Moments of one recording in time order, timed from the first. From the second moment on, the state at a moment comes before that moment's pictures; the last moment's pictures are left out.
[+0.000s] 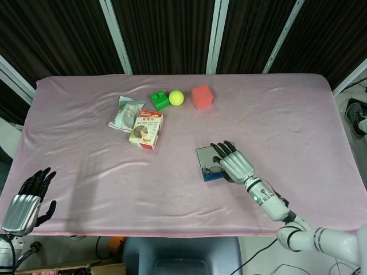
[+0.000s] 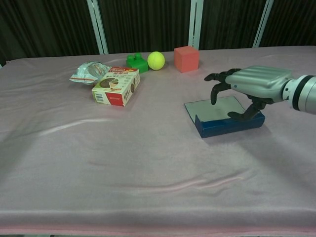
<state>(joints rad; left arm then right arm) -0.13 -1.16 0.01 -1.54 1.59 1.47 0.01 0.72 -1.47 0.09 -1.39 -1.31 0.88 -0.35</state>
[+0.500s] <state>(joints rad) -0.13 -1.15 0.01 -1.54 1.60 1.48 -0.02 0.75 -1.56 0.06 -1.39 -1.29 0.85 -0.42</state>
